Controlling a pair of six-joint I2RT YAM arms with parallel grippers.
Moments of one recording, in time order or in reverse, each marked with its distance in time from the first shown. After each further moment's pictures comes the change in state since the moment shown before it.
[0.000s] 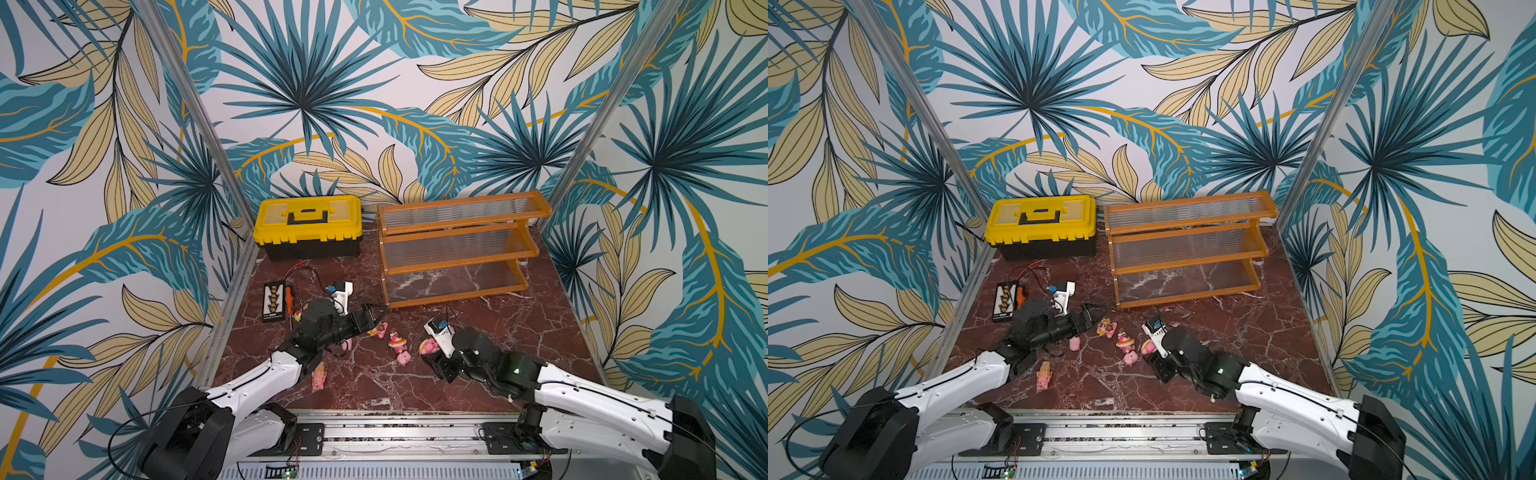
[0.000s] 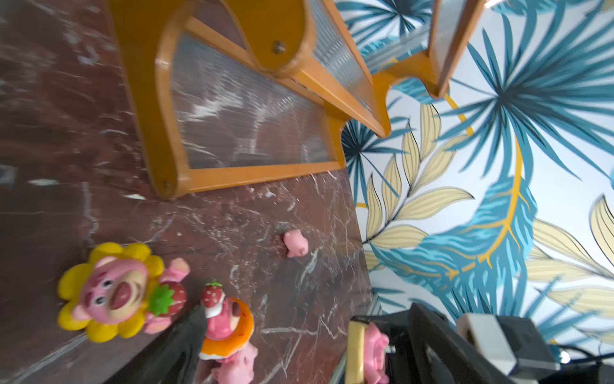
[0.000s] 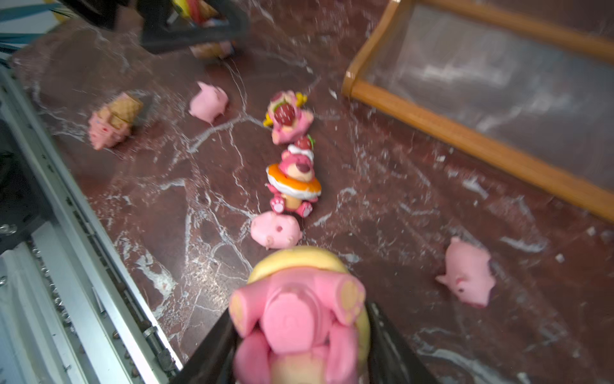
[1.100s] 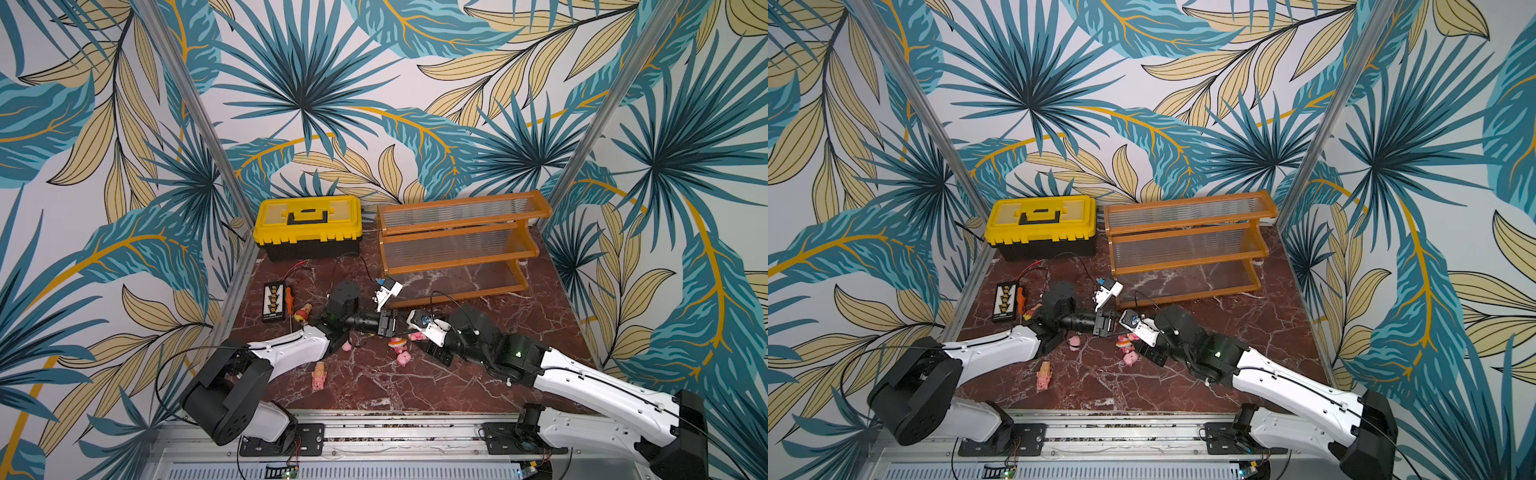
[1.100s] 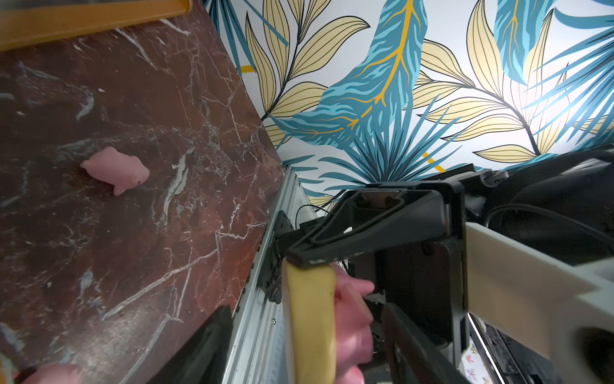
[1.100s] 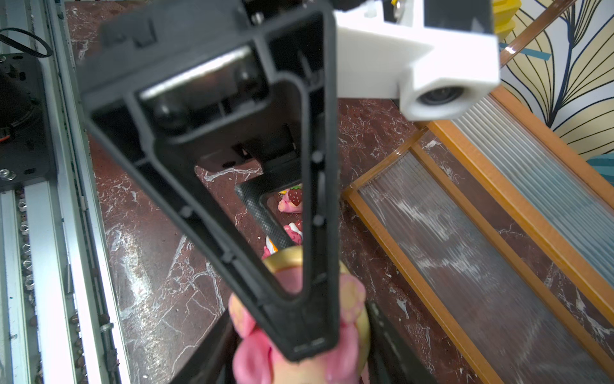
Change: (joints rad) left arm -0.119 0.314 0.196 0.190 0.532 0.001; right arm -0.008 0.136 0.242 -0.059 -0.039 -0.419
